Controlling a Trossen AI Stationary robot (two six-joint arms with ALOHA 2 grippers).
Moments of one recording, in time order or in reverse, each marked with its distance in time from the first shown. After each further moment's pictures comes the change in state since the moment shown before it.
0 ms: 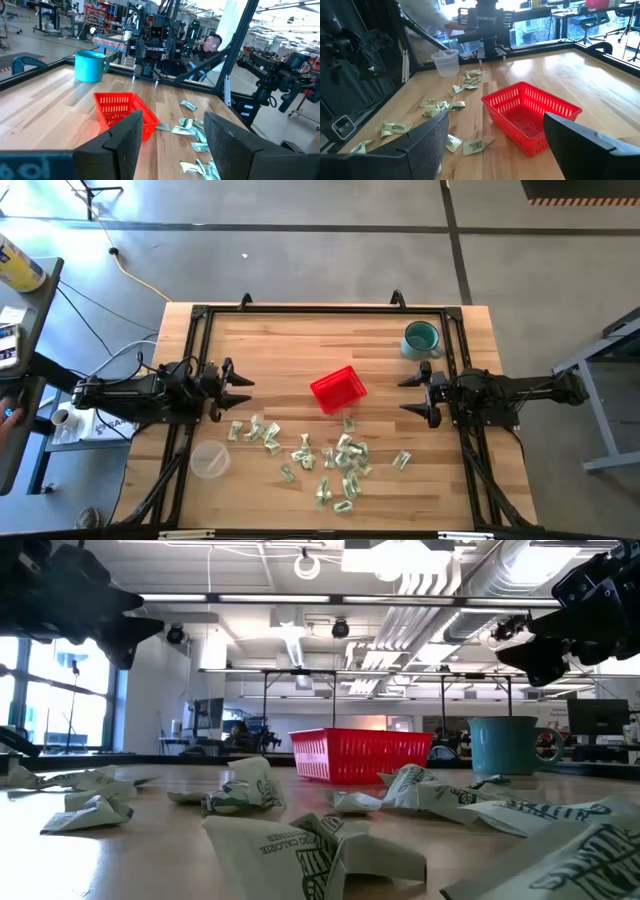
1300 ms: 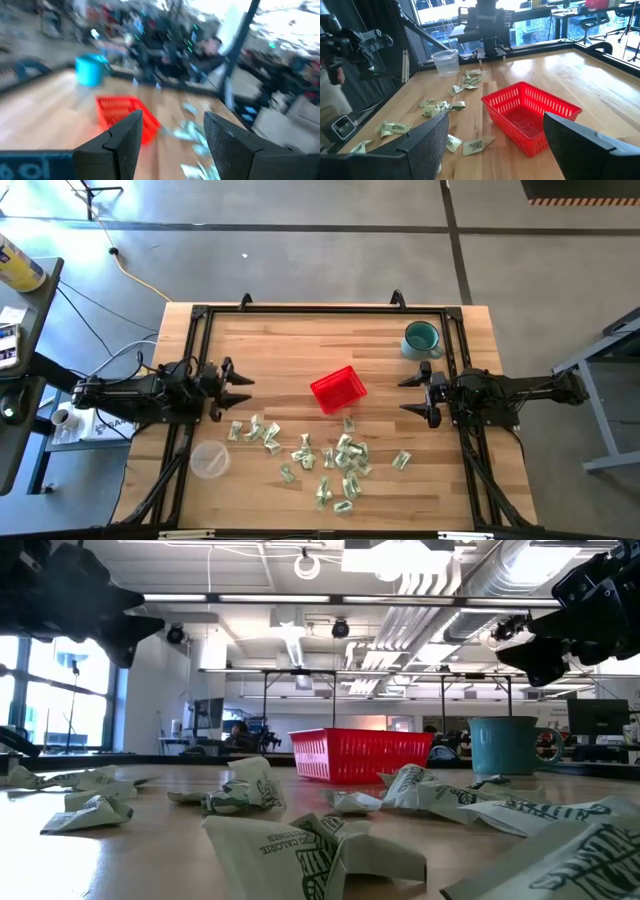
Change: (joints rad) left arm 0.000 0.000 0.000 0.035 -0.042 0.008; right arm 0.000 0.000 0.000 0.000 0.000 0.000
